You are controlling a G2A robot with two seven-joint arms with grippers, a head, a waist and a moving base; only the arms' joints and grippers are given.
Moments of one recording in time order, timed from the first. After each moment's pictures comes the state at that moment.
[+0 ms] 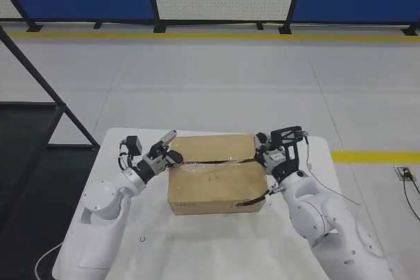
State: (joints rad) left arm 0.84 -1.30 -1.42 -1.36 -0.27 0.06 -0.65; right arm -0.86 -1.17 1.10 -1.73 -0.88 0.12 0.27
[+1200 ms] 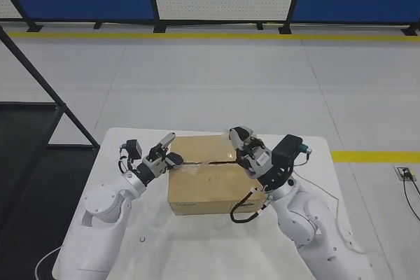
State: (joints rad) left arm 0.86 -1.29 -1.40 -1.35 -0.32 0.06 -0.62; right arm -0.84 -1.24 1.05 -1.66 -0.88 -0.28 -0.18
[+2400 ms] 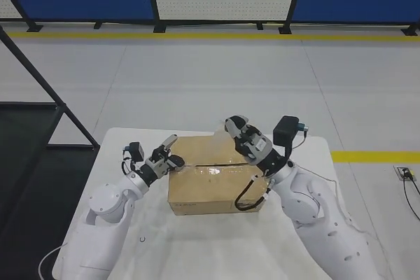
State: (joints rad) left arm 0.84 -1.28 -1.36 -1.30 -0.34 0.06 -0.59; right arm -0.72 -1.28 1.08 -1.49 -0.72 -0.45 -0.06
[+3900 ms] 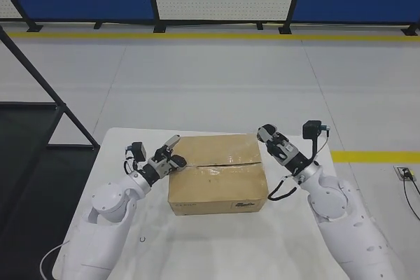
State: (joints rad) left arm 0.83 -1.27 -1.33 -1.30 -0.35 0.07 -0.57; right arm -0.76 -1.25 1.27 -1.32 -0.52 -0.55 0.18
